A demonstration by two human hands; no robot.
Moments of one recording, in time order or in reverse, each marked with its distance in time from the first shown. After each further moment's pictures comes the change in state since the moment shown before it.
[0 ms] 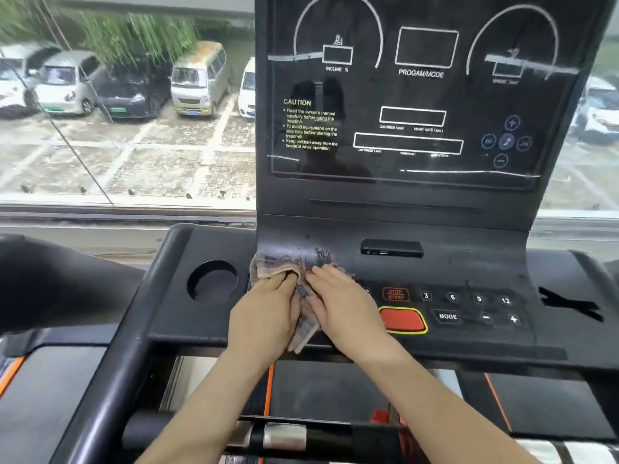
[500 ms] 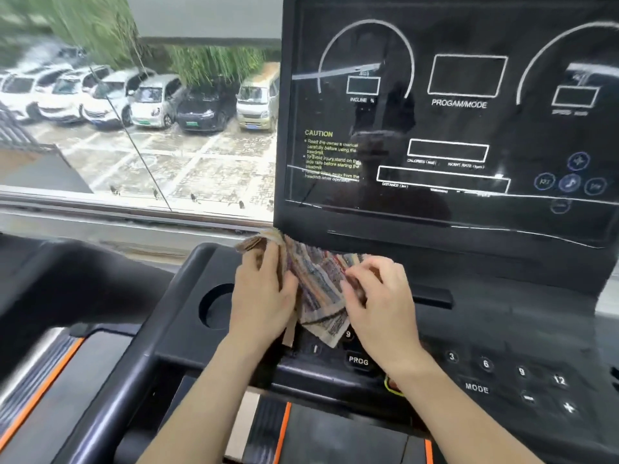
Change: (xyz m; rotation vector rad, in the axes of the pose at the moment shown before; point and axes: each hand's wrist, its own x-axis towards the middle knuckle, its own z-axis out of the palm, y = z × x) left_hand 0.062 -0.001 -0.019 -0.261 0.212 -0.358; right_hand 0.041 0.043 -0.025 0.208 0.468 -0.017
